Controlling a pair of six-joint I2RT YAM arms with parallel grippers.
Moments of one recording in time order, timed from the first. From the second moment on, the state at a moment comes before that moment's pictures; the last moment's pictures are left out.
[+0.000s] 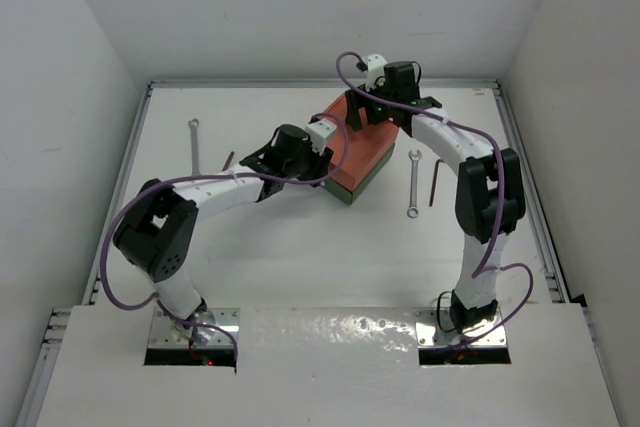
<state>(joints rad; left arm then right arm) -0.61 1.67 1.06 0.03 0.07 0.03 0.30 1.98 1.57 -0.20 -0.22 -0.11</state>
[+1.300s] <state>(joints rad) -0.62 1.72 1.15 -0.12 0.07 0.07 0.30 1.95 1.49 -0.10 -0.23 -0.11</state>
